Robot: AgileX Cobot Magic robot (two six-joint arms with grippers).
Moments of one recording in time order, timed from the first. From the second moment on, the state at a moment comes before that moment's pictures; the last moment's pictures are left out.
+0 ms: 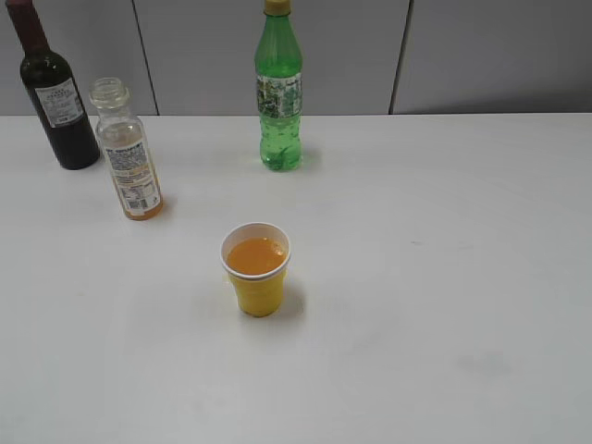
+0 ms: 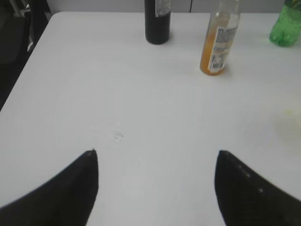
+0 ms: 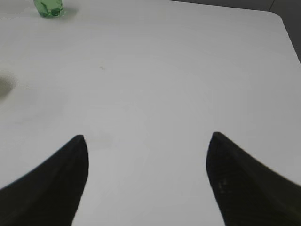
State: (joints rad) left arm -0.05 0.08 -0.51 -0.06 1.04 -0.01; right arm 0.08 0.00 -0.41 0.07 0.94 -0.09
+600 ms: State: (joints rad) left arm -0.05 0.01 -0.51 -0.05 1.04 -0.01; right arm 0.08 0.00 -0.41 0.07 0.94 -0.09
